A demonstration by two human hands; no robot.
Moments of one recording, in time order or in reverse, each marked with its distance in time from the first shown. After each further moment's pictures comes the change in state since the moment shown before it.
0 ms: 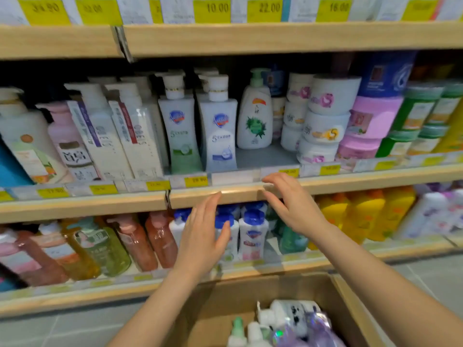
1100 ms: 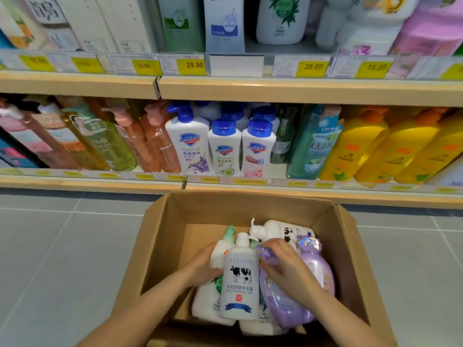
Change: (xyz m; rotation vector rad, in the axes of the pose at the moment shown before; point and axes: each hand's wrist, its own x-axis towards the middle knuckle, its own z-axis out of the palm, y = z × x) left_hand -0.230 -0.031 0.118 -0.310 -0.908 -0.825; right_hand -0.271 0.063 0.146 0.327 -0.473 0.142
